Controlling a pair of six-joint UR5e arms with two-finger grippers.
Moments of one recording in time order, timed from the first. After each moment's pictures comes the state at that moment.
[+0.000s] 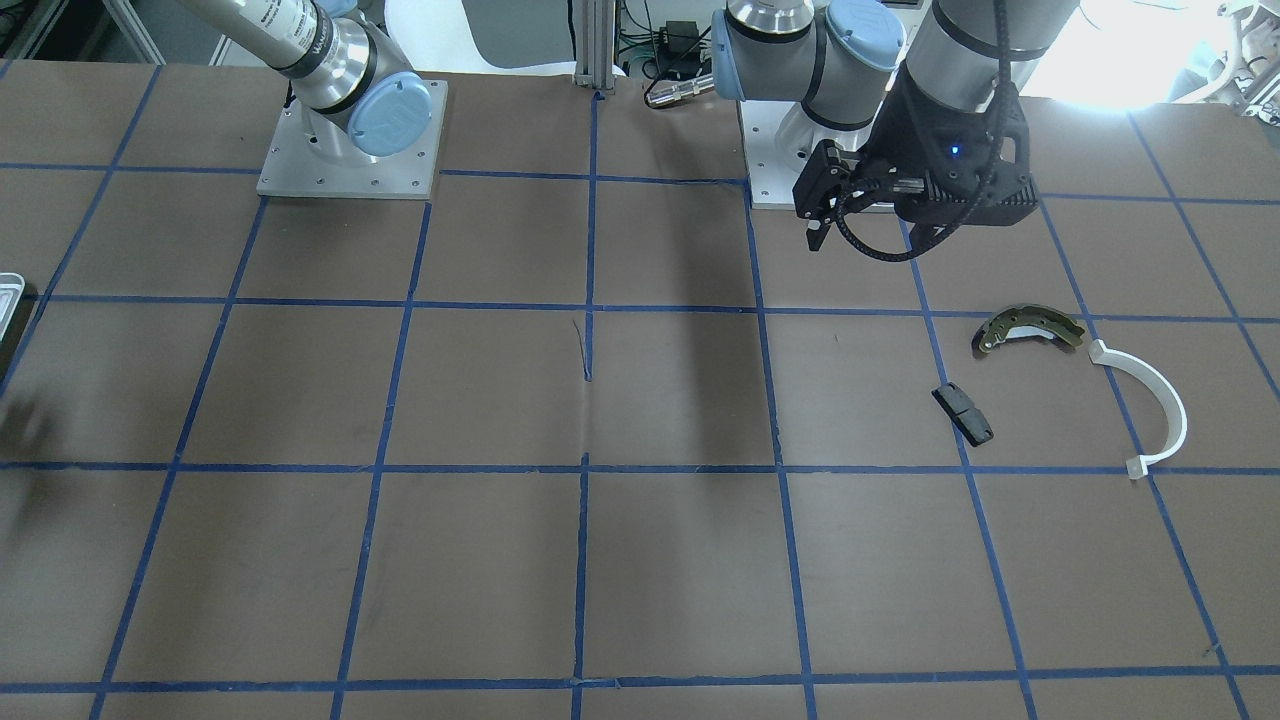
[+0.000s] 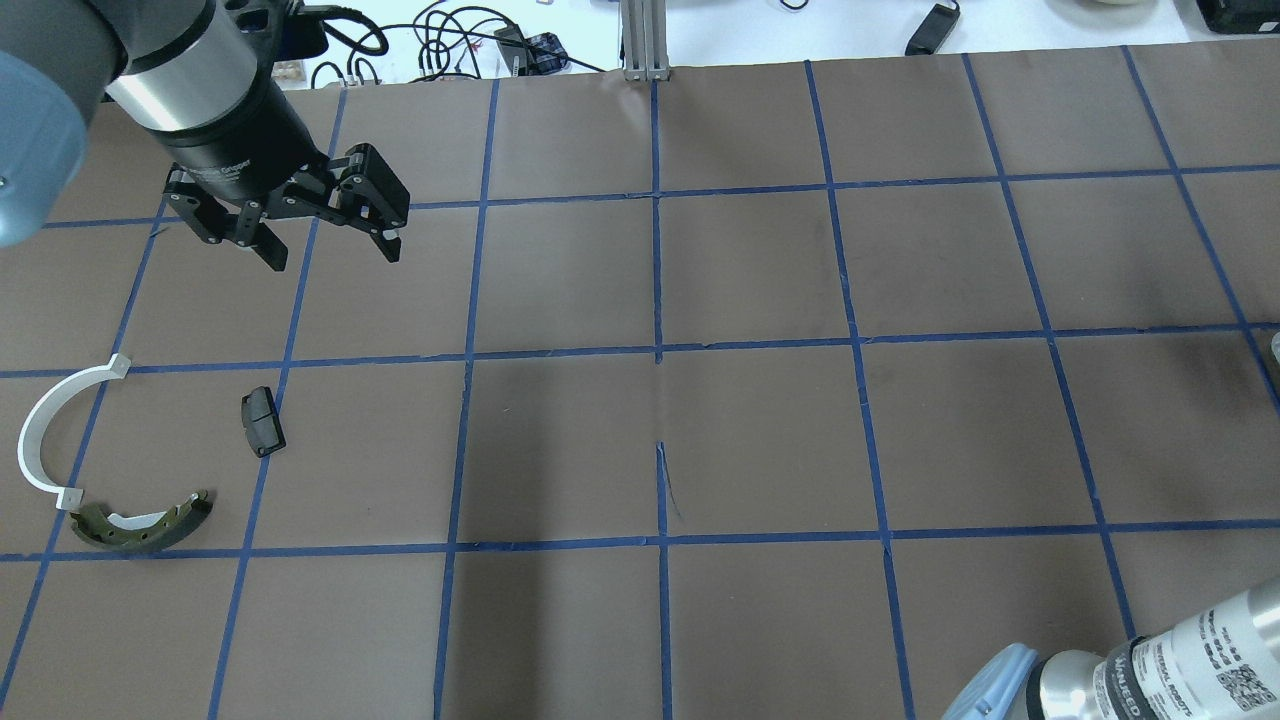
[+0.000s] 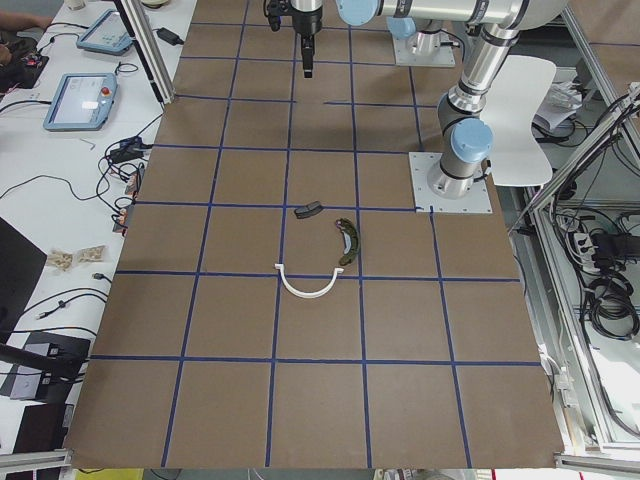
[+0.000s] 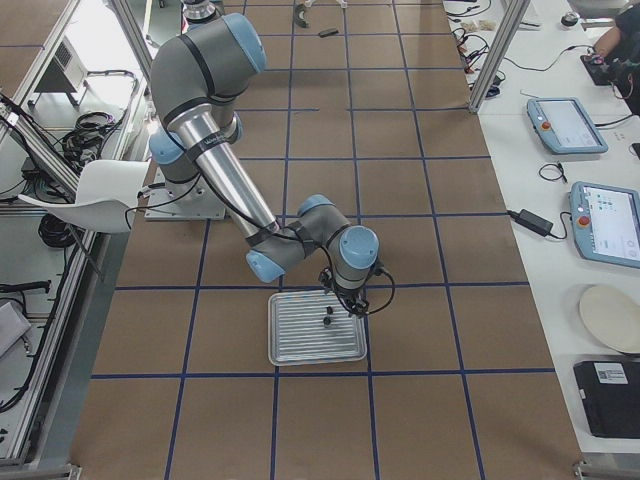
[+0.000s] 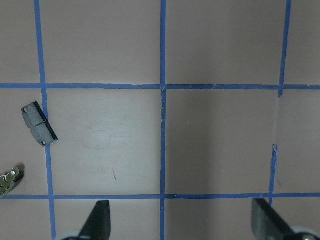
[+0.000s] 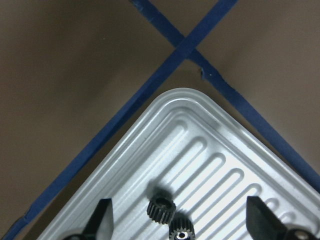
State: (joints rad) left arm -1.56 -1.55 -1.56 -1.62 1.54 -0.01; right arm 0.67 -1.05 1.67 -2.18 -1.64 -1.67
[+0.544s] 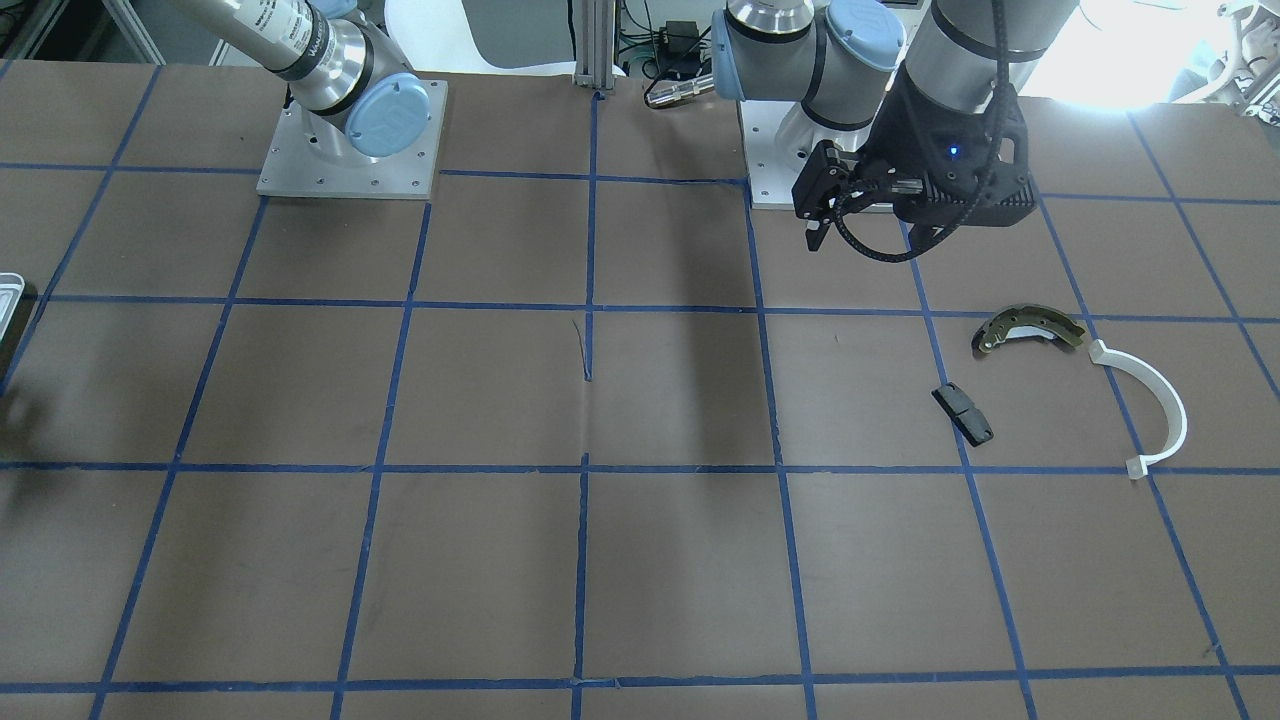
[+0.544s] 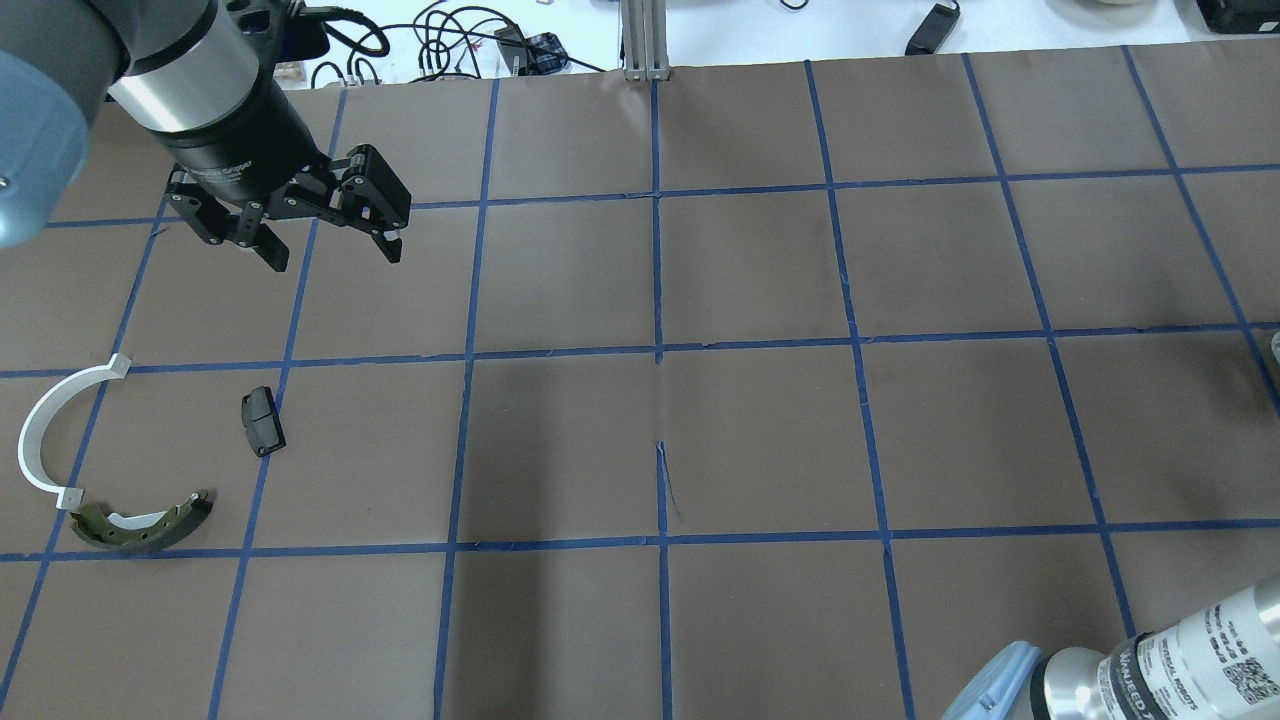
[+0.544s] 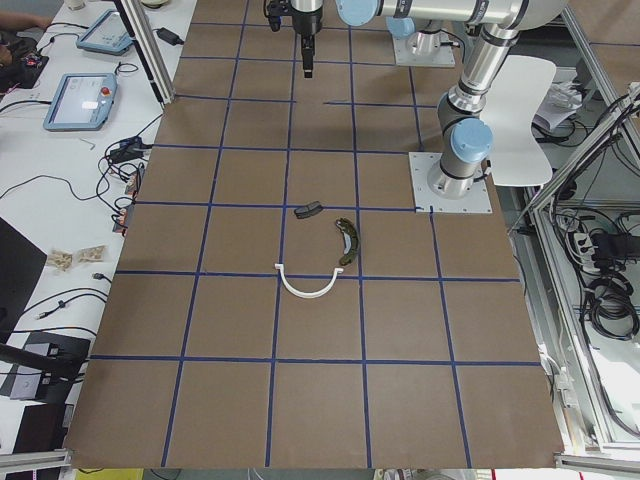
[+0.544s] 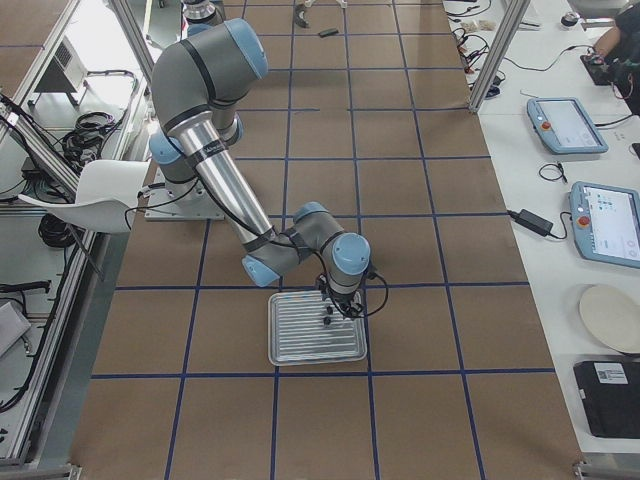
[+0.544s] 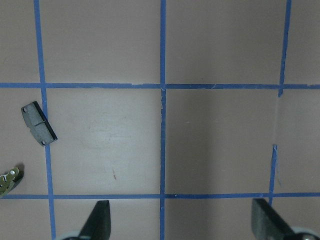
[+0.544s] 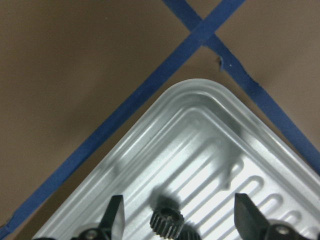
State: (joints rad) left arm -1.56 -1.55 -1.56 -1.62 1.54 -0.01; right arm 0.66 -1.04 1.71 -2.24 -1.64 -1.72
